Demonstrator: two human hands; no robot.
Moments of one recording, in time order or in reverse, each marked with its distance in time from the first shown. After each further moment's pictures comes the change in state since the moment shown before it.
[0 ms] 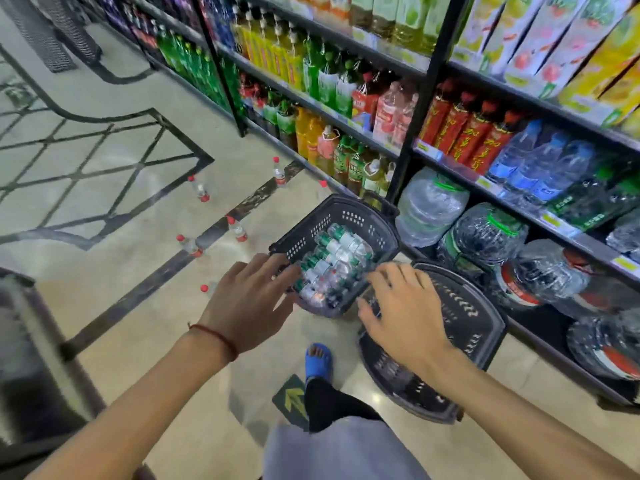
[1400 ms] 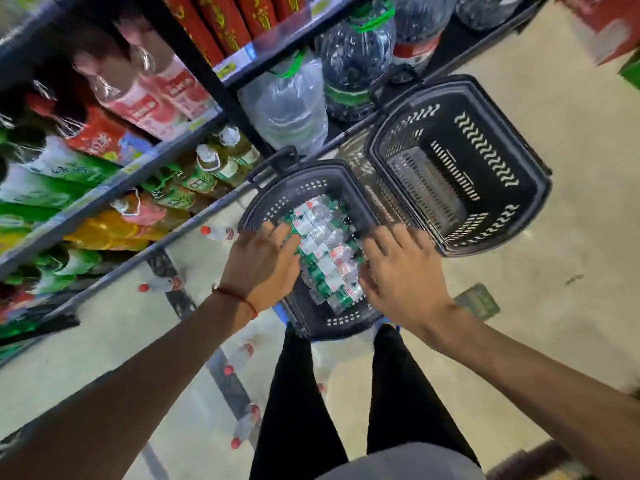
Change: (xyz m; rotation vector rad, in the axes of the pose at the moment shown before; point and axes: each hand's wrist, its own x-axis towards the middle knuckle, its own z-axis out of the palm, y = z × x) left_hand 0.448 -0.137 0.192 0.150 -0.231 1.276; right_hand 0.251 -0.072 0.168 0.078 -0.039 1.120
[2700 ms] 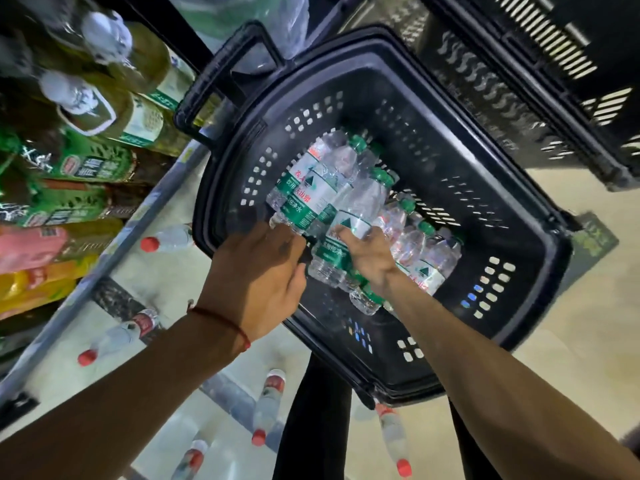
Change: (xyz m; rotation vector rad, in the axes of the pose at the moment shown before) left_hand 0.077 -0.120 0.290 -0.089 -0.146 0.259; right_hand 0.146 -0.102 0.424 1.486 -0.399 1.247
